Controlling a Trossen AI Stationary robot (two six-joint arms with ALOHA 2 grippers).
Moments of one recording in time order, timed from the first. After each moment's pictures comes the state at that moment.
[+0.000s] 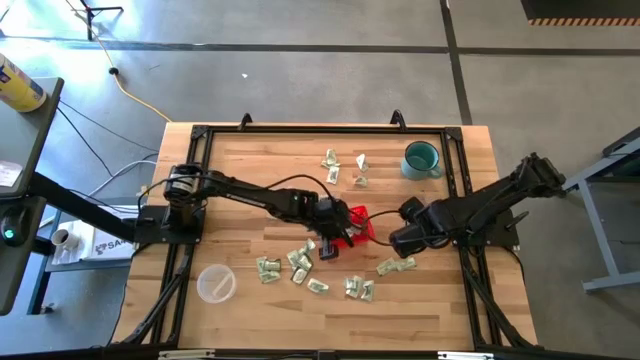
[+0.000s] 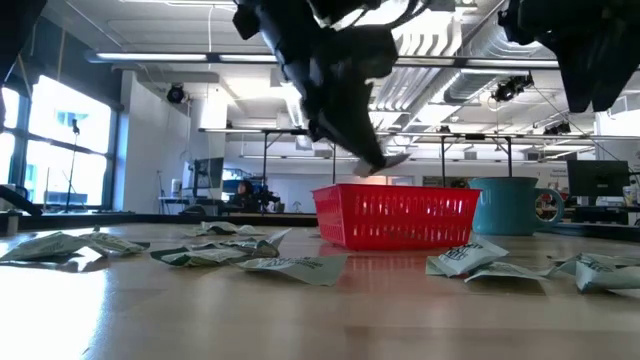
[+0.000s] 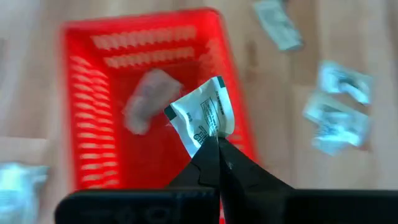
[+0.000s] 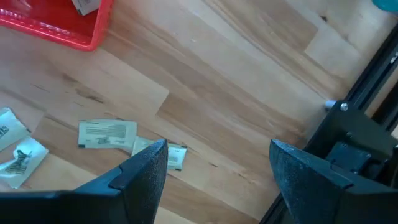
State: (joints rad) left arm -0.08 1.95 1.45 -0.41 -0.02 -0.16; right arm 0.40 1.41 1.18 -1.43 0.19 1.41
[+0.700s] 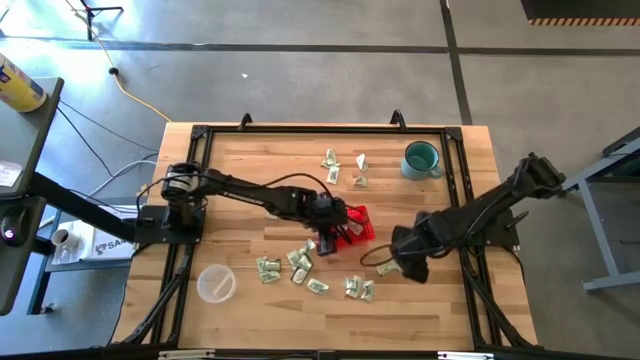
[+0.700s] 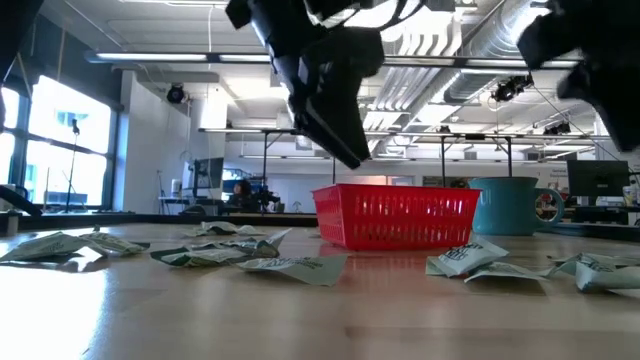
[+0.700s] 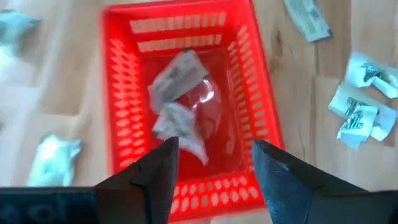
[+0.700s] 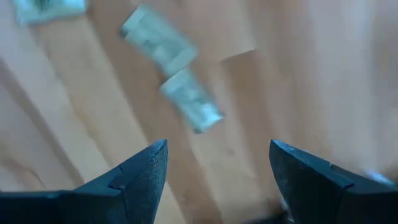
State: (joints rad) left arm -0.07 1.91 1.45 -0.52 -0.06 -0.19; right arm 0.47 1.41 1.00 -1.12 -0.02 0.80
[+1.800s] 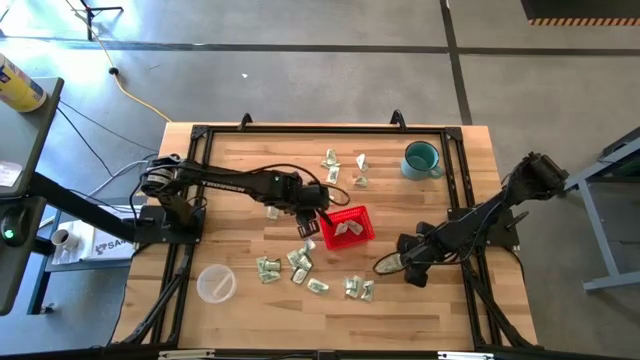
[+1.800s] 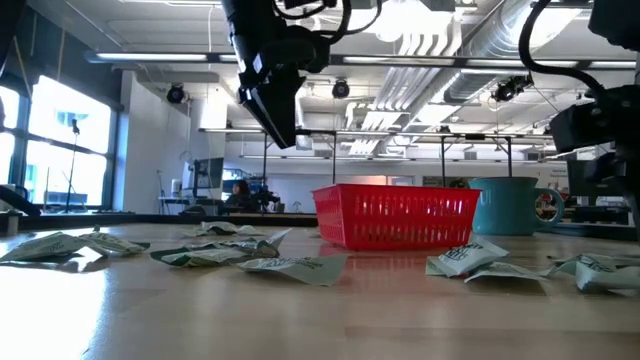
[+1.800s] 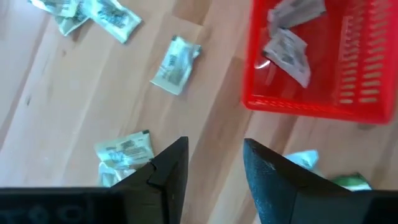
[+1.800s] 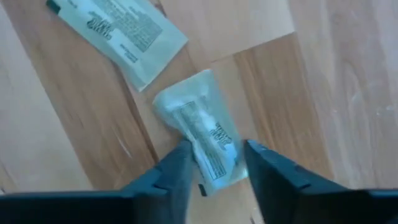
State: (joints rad) left arm -0.02 1.77 1.45 -0.89 -0.25 -0.35; right arm 0.54 1.41 0.56 -0.58 0.07 0.92
